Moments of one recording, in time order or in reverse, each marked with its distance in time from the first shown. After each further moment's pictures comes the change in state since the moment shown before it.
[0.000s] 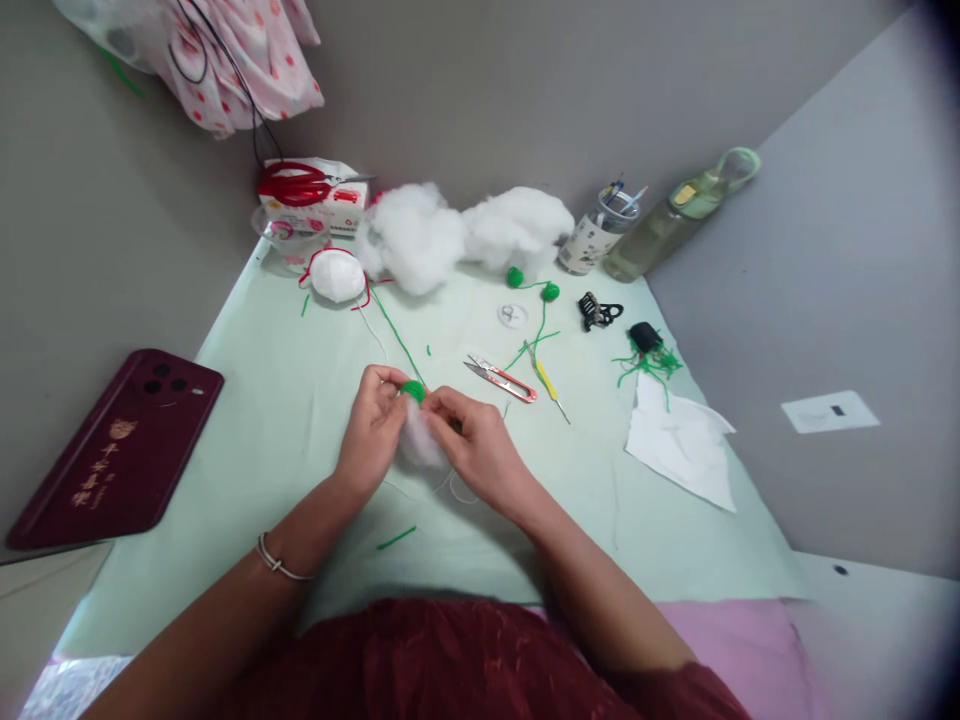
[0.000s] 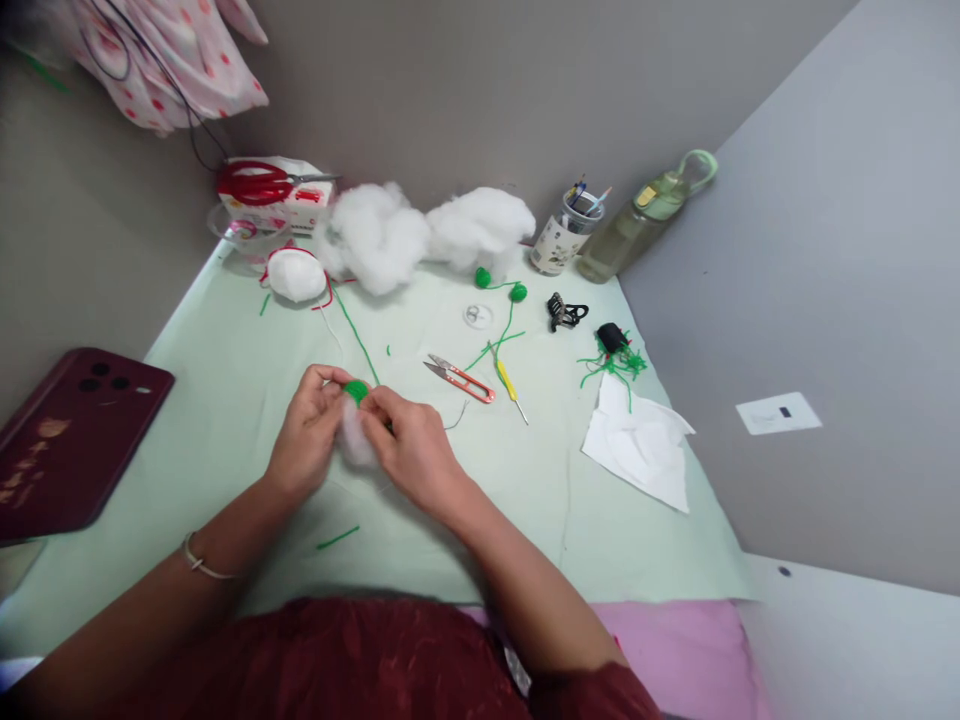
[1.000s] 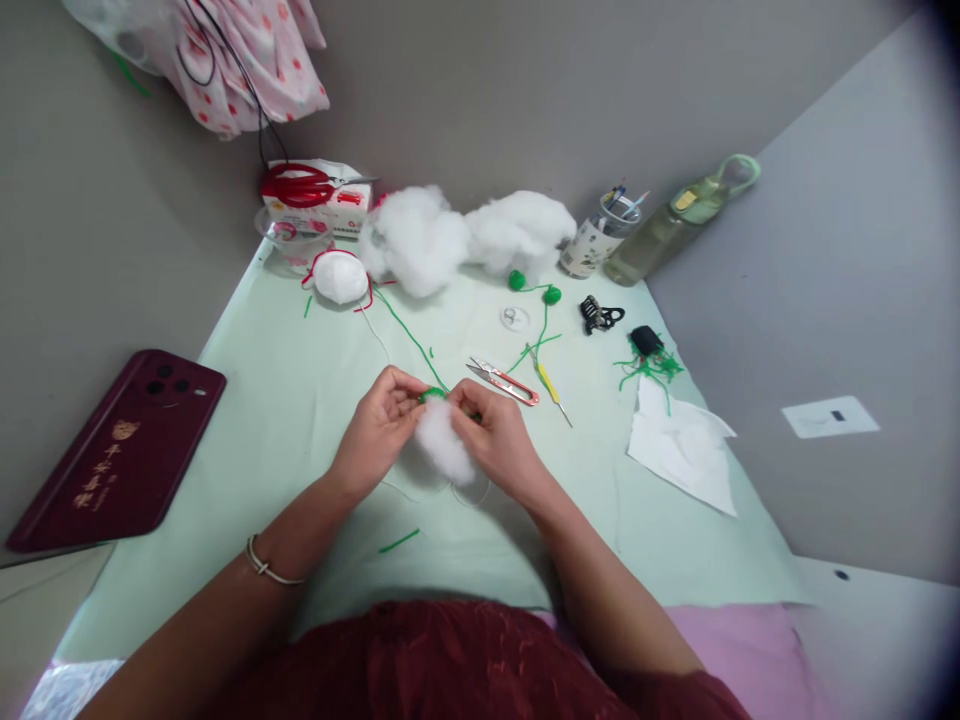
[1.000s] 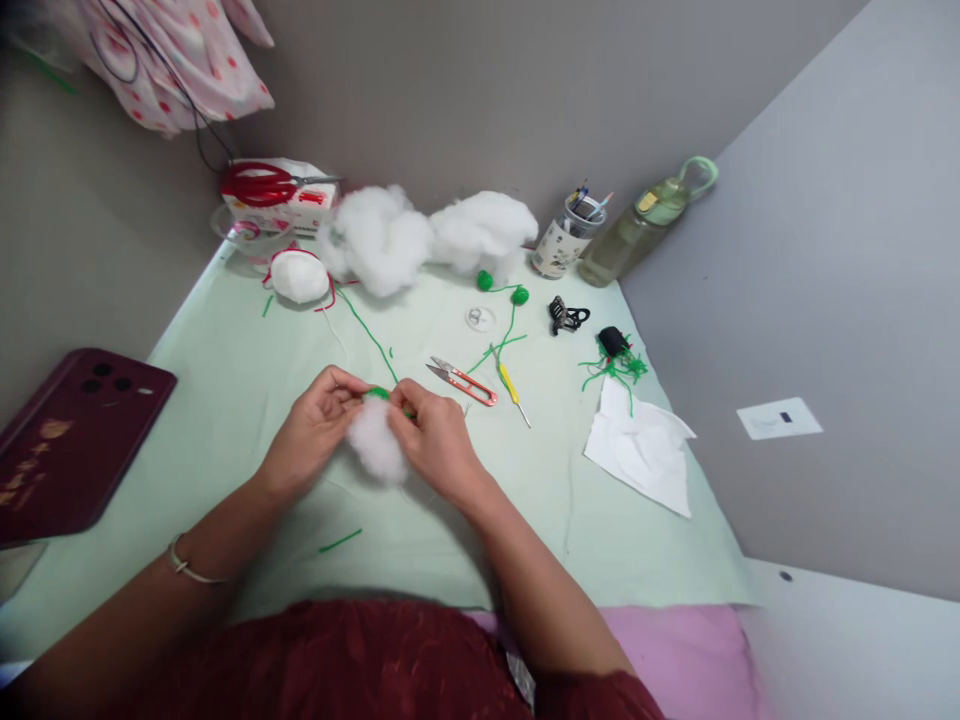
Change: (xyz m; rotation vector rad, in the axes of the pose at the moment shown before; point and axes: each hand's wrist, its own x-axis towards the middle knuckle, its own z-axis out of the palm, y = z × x) left_hand 0.003 0.010 -0.002 0.067 -0.152 -0.049; right_hand 0.006 0.013 -0.012 -0.046 0.061 0.049
